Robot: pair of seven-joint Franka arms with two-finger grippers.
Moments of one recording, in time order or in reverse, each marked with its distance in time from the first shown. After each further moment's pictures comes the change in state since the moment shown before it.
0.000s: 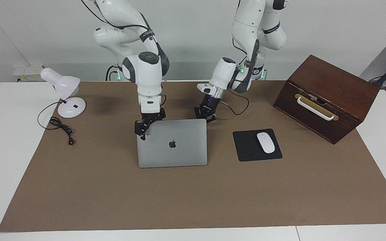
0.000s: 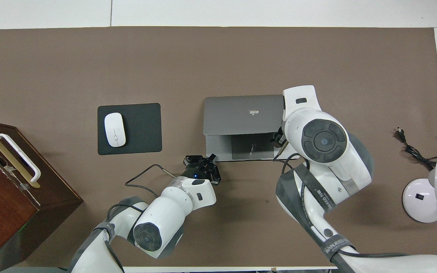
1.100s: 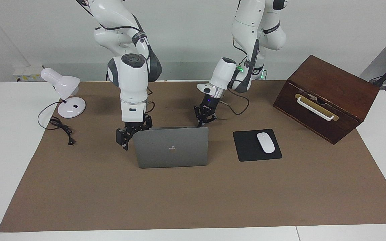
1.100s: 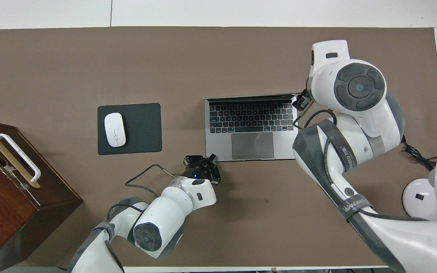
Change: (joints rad) left arm 0.000 0.000 0.000 0.000 0.000 0.001 0.000; right arm -0.100 0.125 -0.002 0.279 0.002 -0.123 -0.063
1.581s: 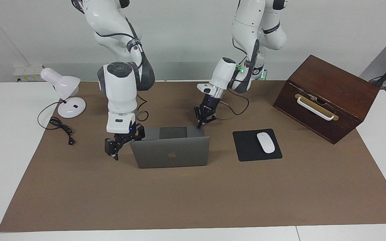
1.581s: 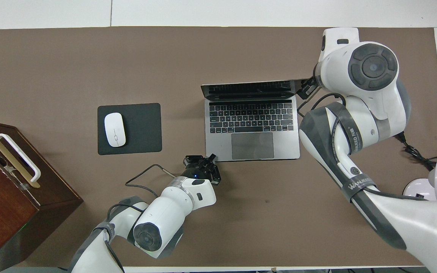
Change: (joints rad) left arm 0.000 0.000 0.000 0.000 0.000 0.000 0.000; right arm -0.038 0.075 0.000 0.089 0.051 -0.002 0.000
